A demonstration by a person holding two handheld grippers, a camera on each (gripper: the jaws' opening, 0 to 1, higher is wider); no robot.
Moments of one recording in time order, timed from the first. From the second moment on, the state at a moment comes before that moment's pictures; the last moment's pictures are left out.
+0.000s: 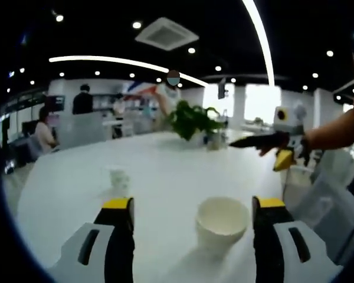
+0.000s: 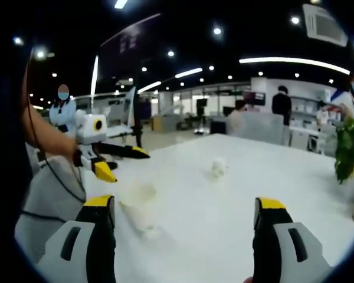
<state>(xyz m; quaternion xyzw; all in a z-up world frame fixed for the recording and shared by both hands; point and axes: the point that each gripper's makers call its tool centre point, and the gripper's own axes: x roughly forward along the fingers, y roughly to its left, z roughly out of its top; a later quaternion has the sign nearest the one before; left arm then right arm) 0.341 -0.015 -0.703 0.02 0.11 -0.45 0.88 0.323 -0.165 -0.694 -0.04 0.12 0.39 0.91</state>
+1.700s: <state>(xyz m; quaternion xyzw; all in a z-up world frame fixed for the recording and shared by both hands) 0.347 0.112 -0.722 0.03 0.16 -0.34 0.93 0.368 -0.180 -0.716 -0.05 0.11 0.36 0.92</state>
